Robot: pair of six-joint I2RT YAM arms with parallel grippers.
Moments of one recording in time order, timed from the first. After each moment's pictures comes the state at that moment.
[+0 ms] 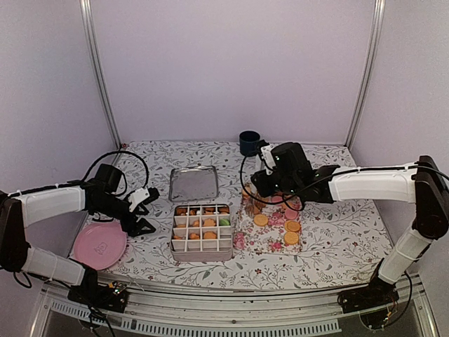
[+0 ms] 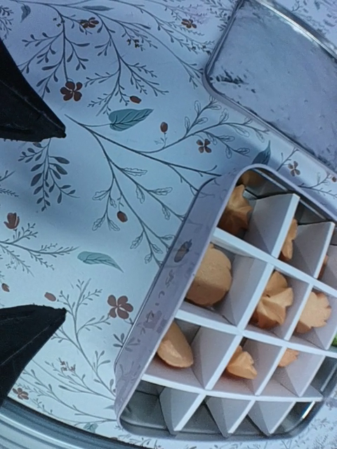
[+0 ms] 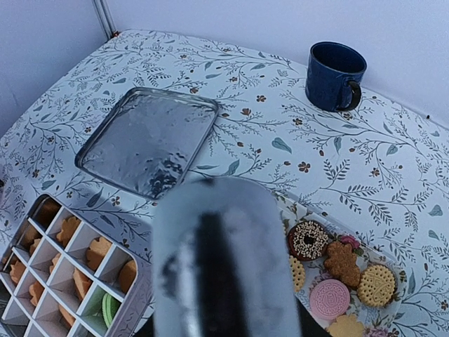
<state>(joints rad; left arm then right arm) -0.23 1.27 0.65 -0.48 0.47 0.70 0.84 1.64 1.09 -0.01 0.26 0.23</state>
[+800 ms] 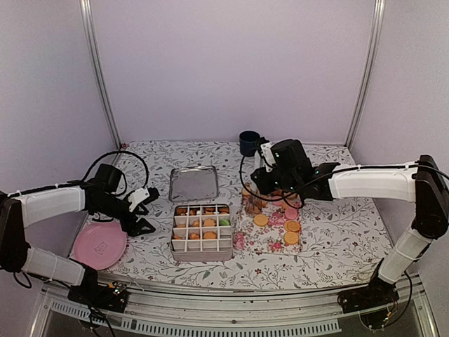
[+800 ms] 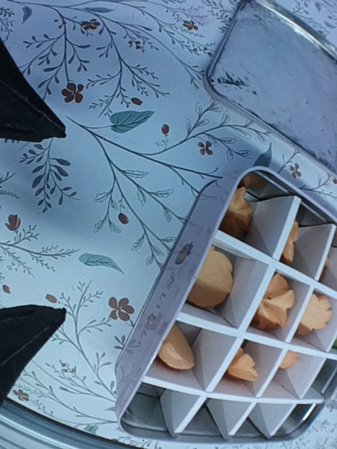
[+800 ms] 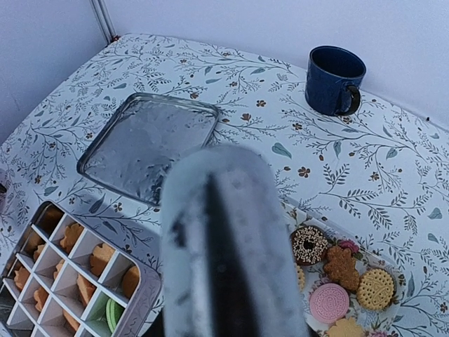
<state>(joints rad) -0.23 1.27 0.65 -0.48 0.46 0.70 0.84 1.65 1.11 -0.02 0.25 0.24</state>
